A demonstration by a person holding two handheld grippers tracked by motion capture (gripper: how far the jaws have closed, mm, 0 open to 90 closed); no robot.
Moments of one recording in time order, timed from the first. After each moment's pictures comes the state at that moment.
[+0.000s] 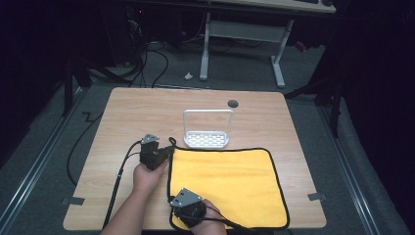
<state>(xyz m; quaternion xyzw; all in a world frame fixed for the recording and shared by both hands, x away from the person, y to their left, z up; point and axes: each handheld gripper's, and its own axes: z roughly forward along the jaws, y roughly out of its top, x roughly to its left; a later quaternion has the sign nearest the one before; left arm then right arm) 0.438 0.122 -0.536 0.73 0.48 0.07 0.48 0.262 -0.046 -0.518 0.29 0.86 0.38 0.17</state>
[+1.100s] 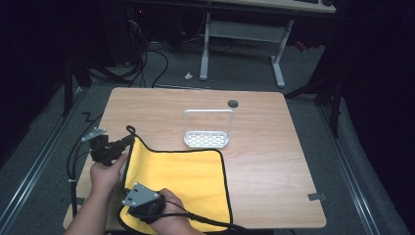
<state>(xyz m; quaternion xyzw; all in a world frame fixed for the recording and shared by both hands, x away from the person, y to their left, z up) 0.416 0.231 -0.480 0.65 0.52 0.11 0.54 0.262 0.050 -0.456 0.19 0.84 0.47 0.19</state>
